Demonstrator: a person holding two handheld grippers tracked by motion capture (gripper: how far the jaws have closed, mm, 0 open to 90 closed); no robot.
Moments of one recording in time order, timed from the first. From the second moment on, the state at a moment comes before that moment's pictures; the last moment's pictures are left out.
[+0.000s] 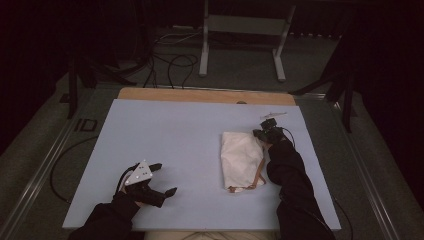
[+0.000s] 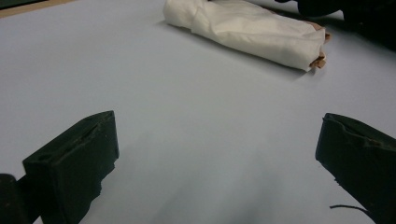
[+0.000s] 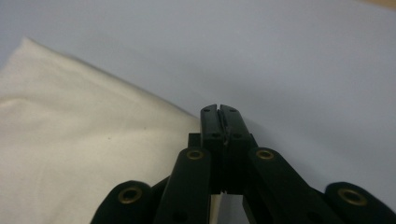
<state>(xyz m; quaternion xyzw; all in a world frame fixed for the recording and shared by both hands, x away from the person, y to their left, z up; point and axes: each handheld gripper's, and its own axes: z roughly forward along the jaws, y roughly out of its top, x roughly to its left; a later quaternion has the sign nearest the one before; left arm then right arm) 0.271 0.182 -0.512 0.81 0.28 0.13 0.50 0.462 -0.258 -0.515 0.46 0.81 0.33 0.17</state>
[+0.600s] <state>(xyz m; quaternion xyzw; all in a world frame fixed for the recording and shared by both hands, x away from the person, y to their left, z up) 0.271 0.182 -0.512 0.81 0.28 0.13 0.50 0.455 -0.254 -0.503 0.45 0.81 0.34 0.17</state>
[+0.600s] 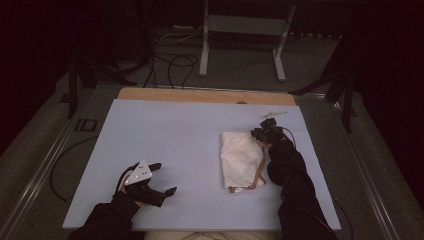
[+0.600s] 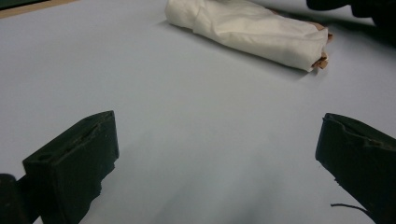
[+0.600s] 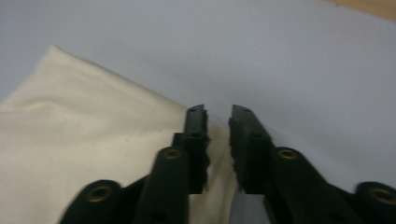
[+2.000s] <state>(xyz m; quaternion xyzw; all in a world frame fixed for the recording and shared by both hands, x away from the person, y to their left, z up) 0.273 0.187 -0.508 0.82 0.27 0.12 0.49 0.407 -0.213 -0.472 0.37 0.84 0.40 0.08</state>
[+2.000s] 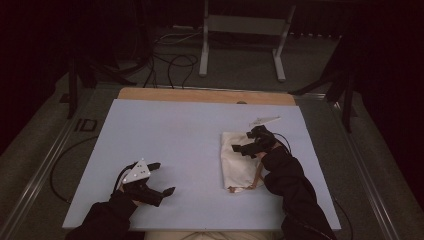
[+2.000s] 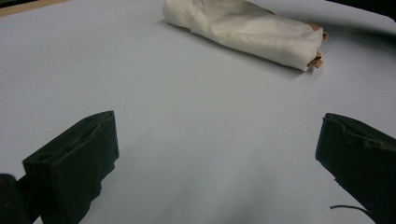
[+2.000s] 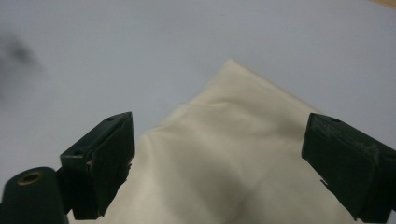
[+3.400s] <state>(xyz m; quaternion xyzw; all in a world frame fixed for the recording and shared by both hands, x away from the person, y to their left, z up) 0.268 0.223 -0.507 0.81 0.30 0.14 0.48 0.320 -0.261 -0.489 0.33 0.83 0.44 0.12</state>
